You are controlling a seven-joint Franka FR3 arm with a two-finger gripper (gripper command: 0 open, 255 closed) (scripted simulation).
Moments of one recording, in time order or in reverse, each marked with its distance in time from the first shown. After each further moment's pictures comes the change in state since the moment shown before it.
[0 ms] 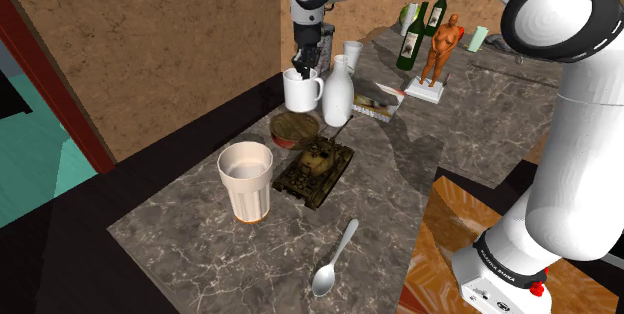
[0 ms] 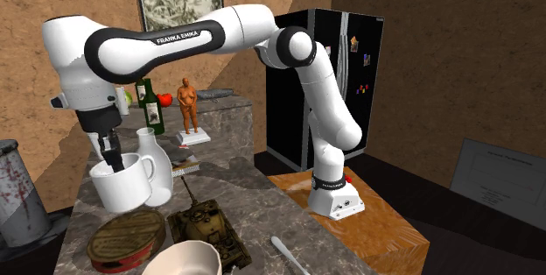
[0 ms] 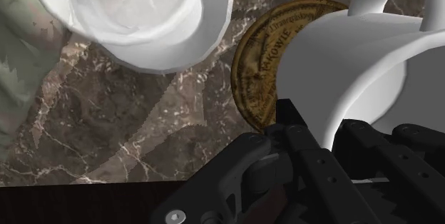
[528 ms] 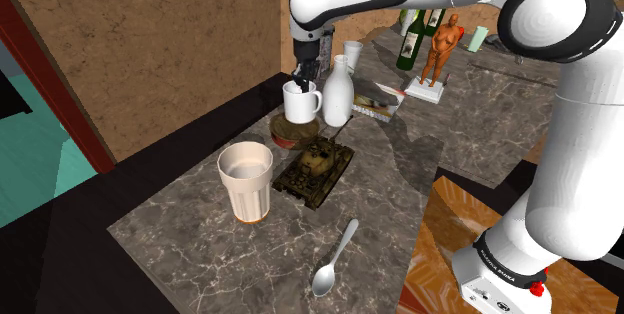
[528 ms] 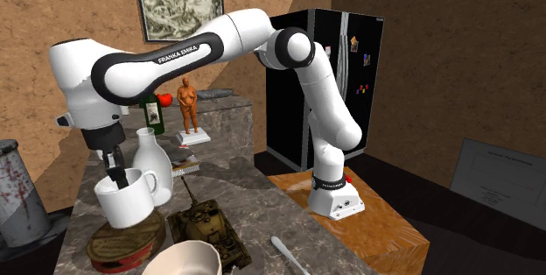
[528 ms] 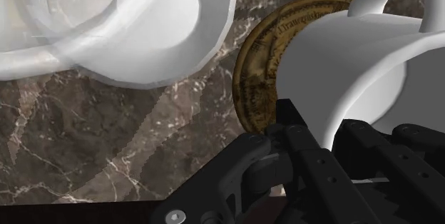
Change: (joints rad) arm -0.003 0.013 -0.002 -0.089 -0.004 0.101 0.003
